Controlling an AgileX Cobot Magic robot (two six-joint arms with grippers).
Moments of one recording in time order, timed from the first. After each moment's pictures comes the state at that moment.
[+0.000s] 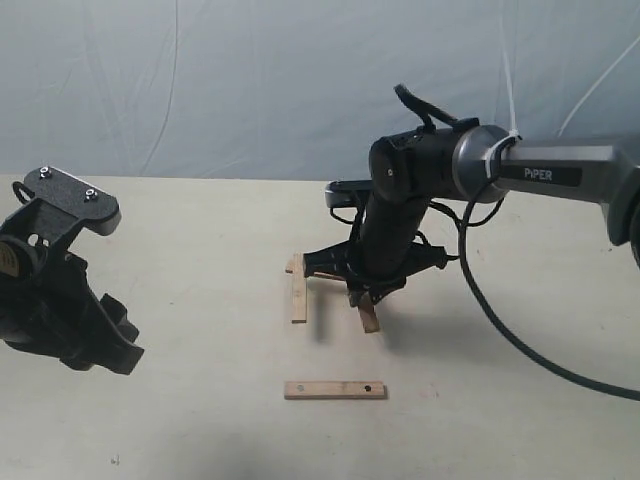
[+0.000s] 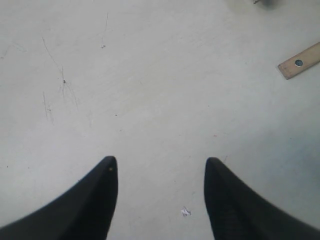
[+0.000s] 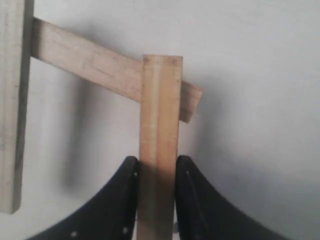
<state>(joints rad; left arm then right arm) -0.40 1.27 -0.74 -0.02 0.57 0.17 0.57 2.22 -1.67 0.03 0.85 0.32</state>
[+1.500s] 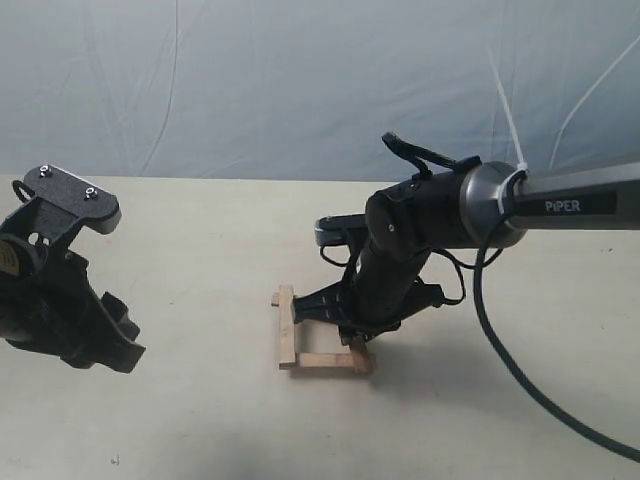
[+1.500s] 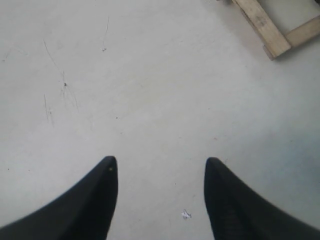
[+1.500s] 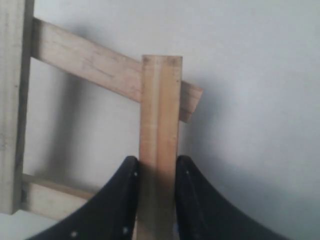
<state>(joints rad) -0.40 1.27 -0.74 -0.02 0.56 0.17 0.65 2.10 -1.38 0.01 0.63 0.37</state>
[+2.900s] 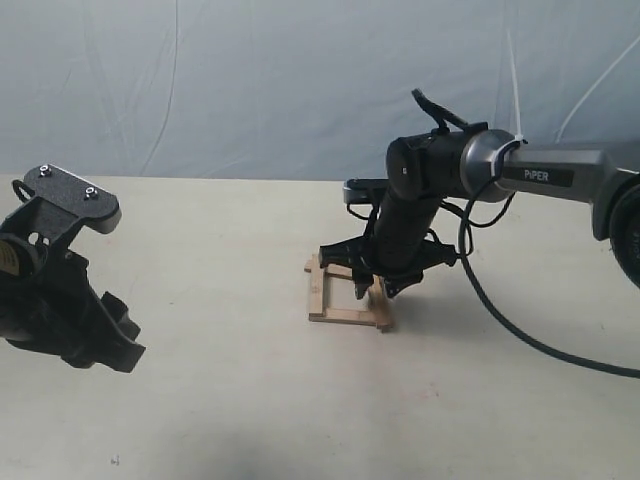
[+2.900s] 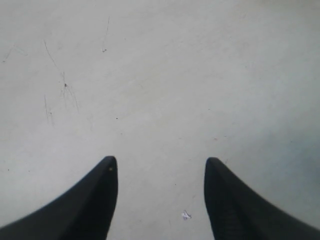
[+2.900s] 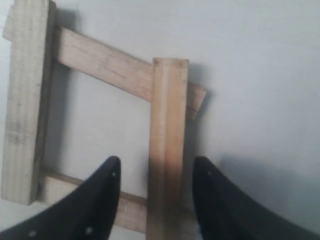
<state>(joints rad) -0.40 1.27 -0.74 -0.02 0.55 0.17 0.50 2.29 -1.73 0.05 0.84 0.29</state>
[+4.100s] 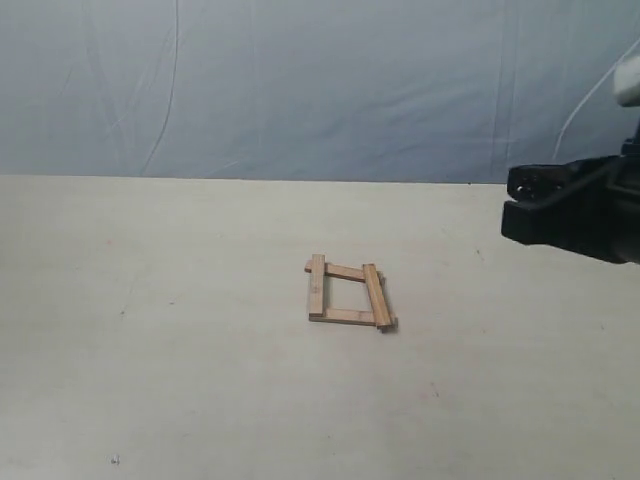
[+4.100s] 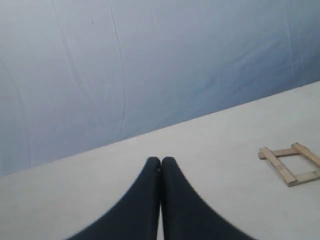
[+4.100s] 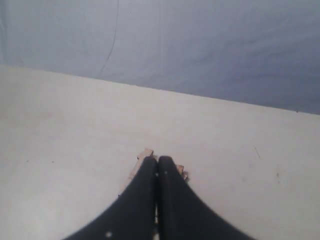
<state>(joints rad) -0.40 0.35 -0.69 0.29 0.62 -0.07 0.52 0.97 -0.63 -0.17 0.05 0.32</state>
